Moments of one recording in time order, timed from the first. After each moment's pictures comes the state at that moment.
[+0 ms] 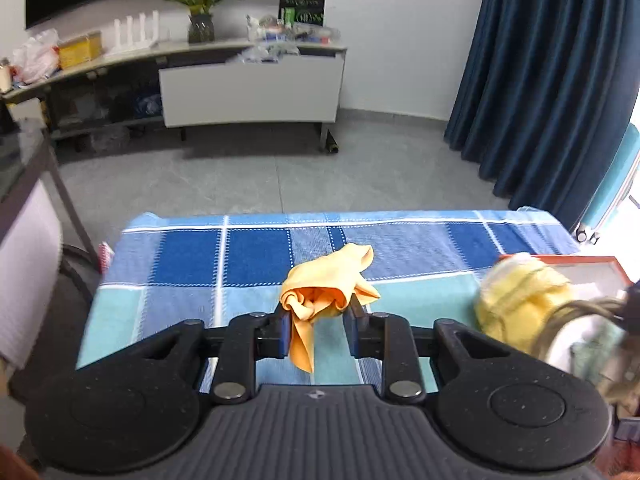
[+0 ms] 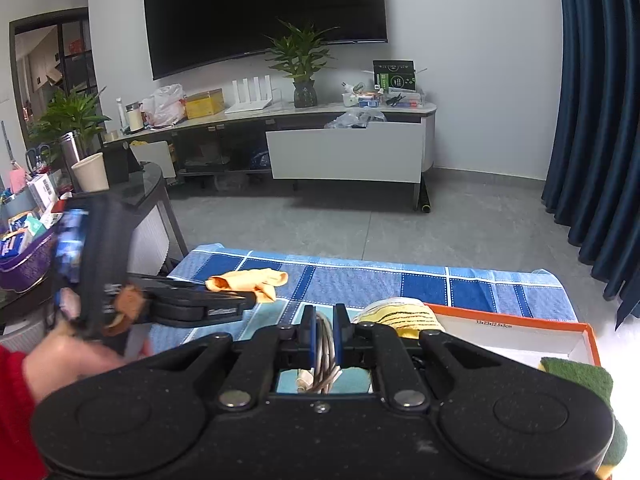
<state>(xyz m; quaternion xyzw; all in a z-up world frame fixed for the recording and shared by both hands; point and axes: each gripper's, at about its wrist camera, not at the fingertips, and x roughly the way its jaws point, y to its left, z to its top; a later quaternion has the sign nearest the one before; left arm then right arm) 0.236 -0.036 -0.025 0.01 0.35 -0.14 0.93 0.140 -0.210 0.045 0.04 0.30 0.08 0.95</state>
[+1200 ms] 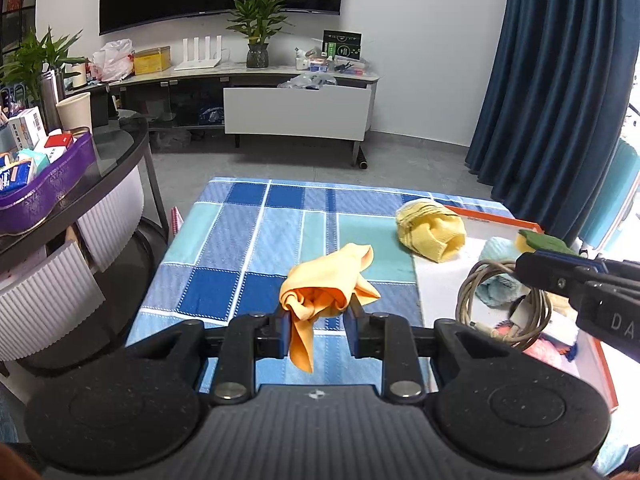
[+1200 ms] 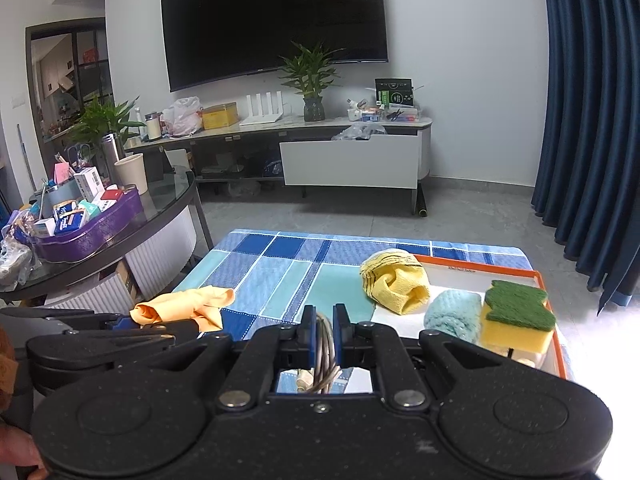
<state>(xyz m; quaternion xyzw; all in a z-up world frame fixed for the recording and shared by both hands) 0.061 -0.045 0.023 -0.02 0.33 -0.06 0.94 -0.002 -0.213 0.072 0.04 0.27 0.08 0.96</state>
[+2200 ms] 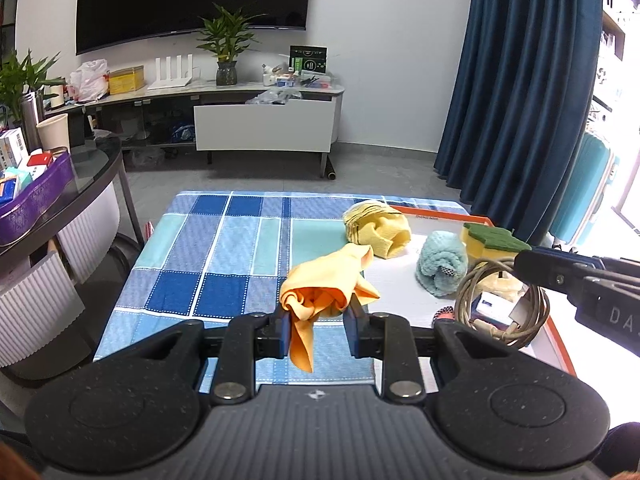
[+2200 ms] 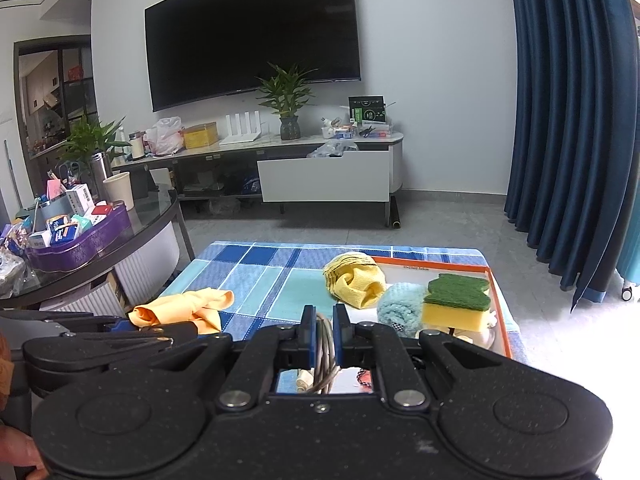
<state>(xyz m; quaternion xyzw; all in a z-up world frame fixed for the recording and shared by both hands) 0.023 -0.074 0.029 -0.01 0.30 -0.10 0.95 -0.054 -0.243 0.081 0.04 0.25 0.04 0.97</state>
